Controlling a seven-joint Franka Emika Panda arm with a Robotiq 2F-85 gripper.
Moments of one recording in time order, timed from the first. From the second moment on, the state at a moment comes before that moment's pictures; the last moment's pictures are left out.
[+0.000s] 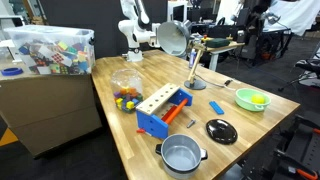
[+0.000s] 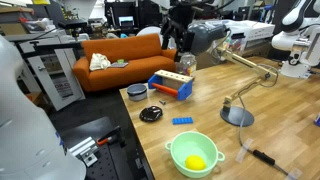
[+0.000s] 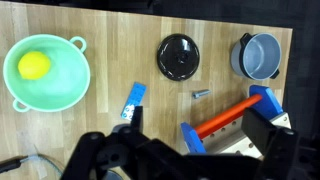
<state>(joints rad) 0.05 -0.25 -0.09 -2.34 0.27 1.93 -0.10</state>
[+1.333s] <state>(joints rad) 0.06 -0.22 0.00 -2.34 0.16 1.98 -0.10</state>
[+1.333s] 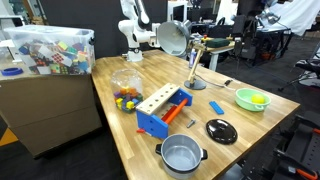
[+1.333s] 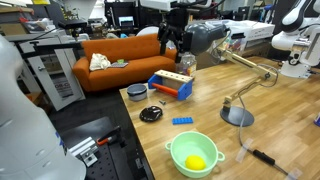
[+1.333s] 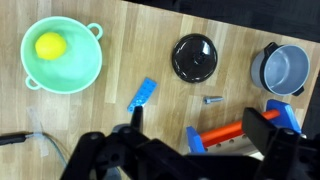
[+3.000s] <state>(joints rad) 0.10 -0.11 0.10 -2.34 0.23 2.06 0.25</state>
